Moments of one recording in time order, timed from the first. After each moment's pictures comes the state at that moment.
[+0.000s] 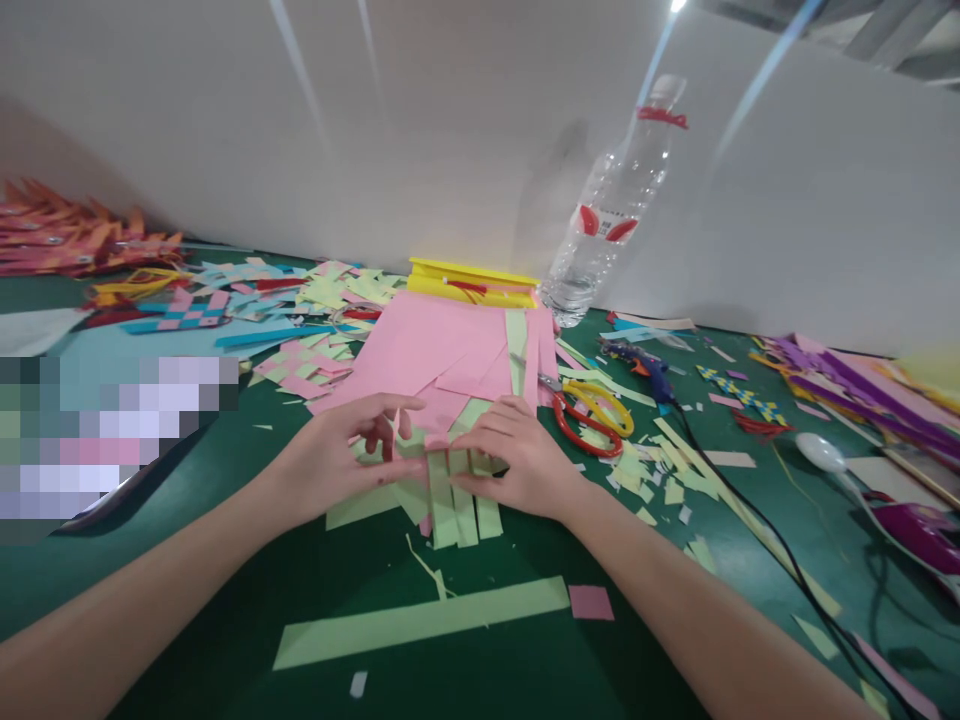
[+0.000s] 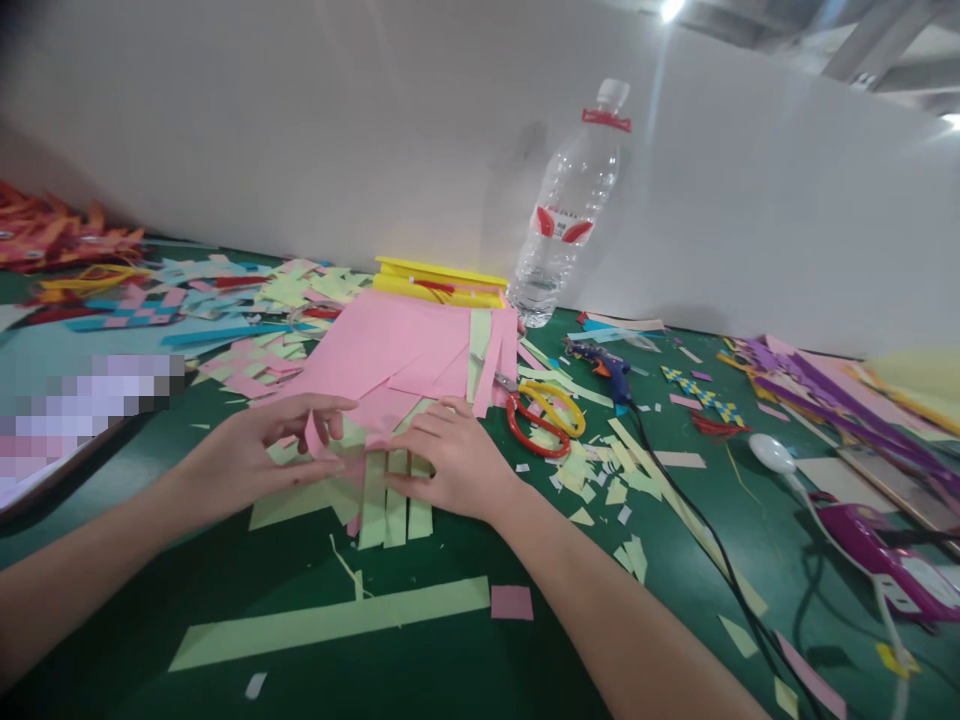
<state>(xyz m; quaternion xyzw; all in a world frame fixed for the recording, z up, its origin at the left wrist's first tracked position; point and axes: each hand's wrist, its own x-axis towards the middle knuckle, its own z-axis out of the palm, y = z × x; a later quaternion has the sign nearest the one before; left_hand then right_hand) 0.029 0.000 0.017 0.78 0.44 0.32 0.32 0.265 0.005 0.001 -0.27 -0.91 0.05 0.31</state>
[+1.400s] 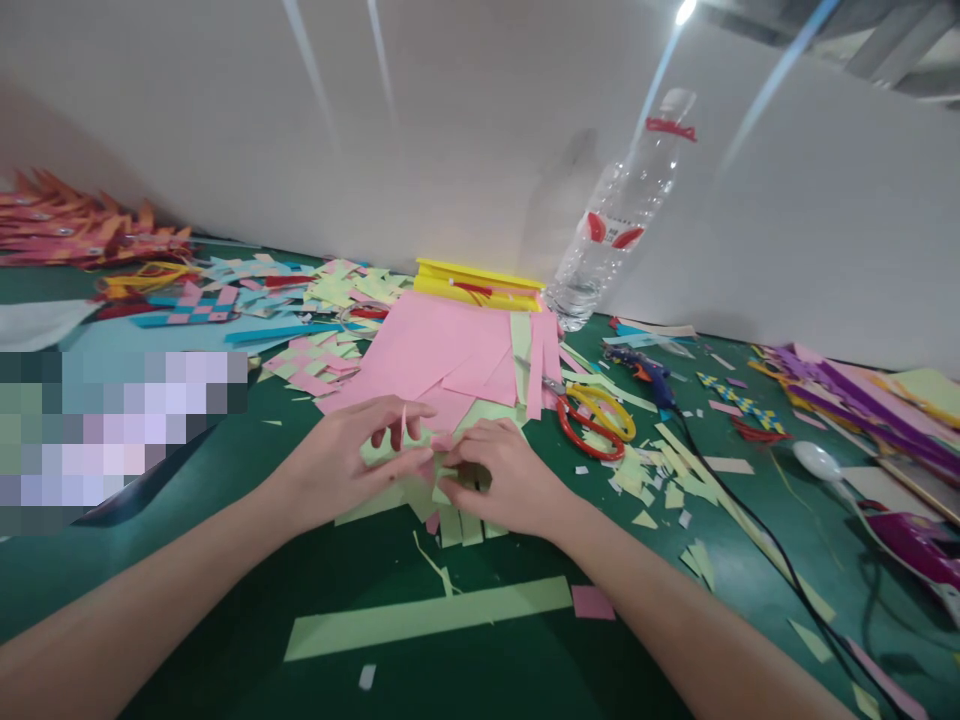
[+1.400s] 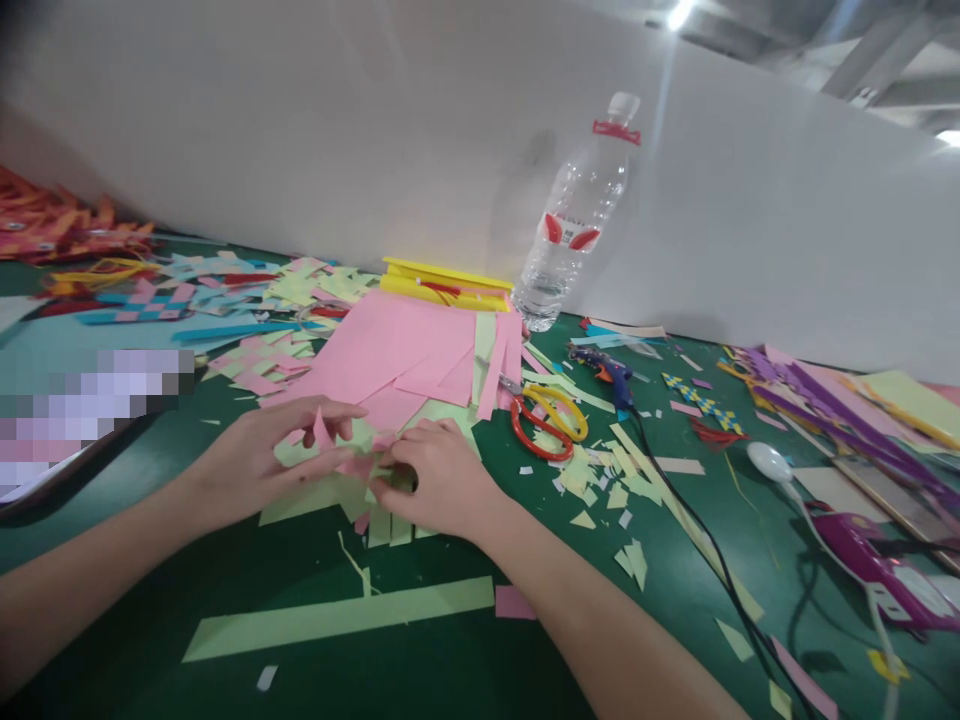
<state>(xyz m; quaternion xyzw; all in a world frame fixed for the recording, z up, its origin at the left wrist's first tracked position) 0.027 -0.004 0.017 0.84 0.42 0.29 0.19 0.239 -0.011 0.008 -0.39 -0.88 0.16 0.21</state>
